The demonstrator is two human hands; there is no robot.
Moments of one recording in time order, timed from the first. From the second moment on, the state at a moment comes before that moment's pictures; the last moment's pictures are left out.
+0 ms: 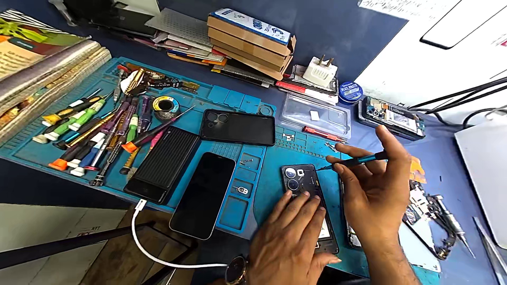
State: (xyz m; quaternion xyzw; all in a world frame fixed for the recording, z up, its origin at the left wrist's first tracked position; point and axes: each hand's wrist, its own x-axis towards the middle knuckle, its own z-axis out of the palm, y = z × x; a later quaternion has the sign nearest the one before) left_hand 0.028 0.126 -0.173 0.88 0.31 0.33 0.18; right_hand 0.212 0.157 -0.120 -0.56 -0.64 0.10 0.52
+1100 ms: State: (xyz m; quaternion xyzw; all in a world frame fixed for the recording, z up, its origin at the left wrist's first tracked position) left_hand 0.028 0.125 -0.175 0.89 0.31 0.29 0.16; right_hand 0.213 0.173 -0.095 -0.62 -0.71 0.07 0.32
